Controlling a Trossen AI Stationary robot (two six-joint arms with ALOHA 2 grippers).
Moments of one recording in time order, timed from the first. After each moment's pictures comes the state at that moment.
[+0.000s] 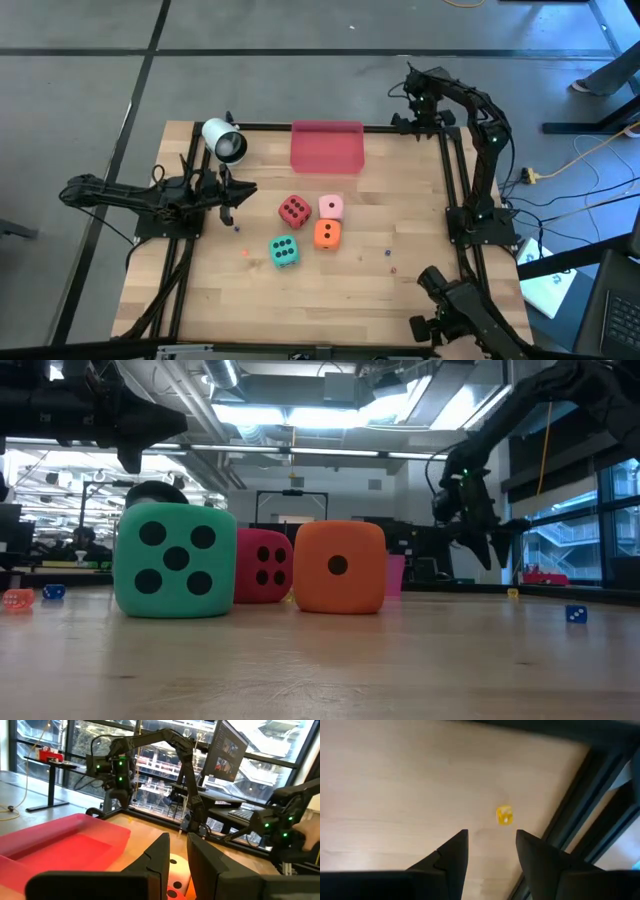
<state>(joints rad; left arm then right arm) -0.06 0.31 0.07 0.36 -0.32 -0.20 -1.14 2.06 1.57 -1.35 0.03 0.25</state>
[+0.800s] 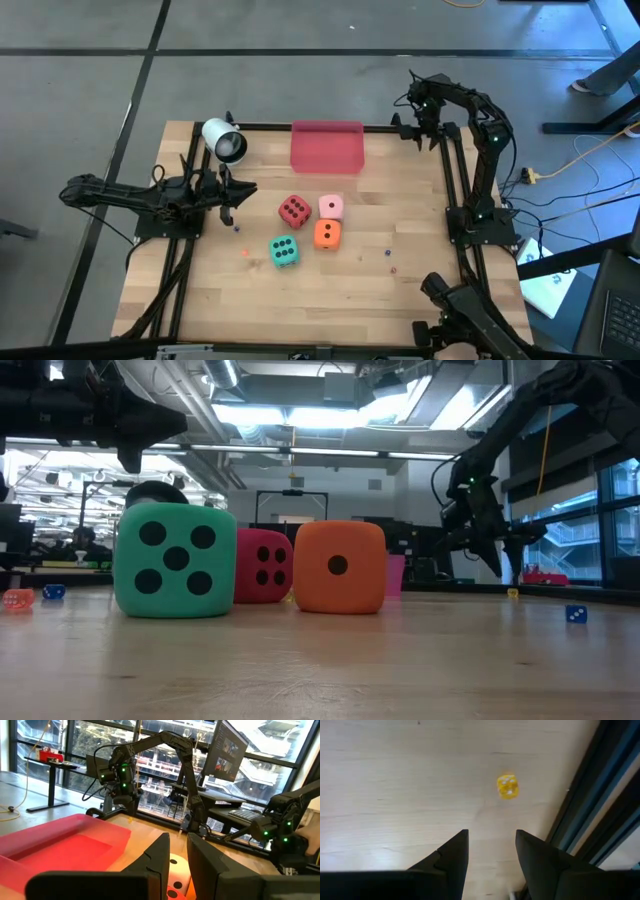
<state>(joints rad) -0.06 0.31 0.07 0.36 -0.32 -0.20 -1.16 2.06 1.48 -1.37 -0.04 0.39</state>
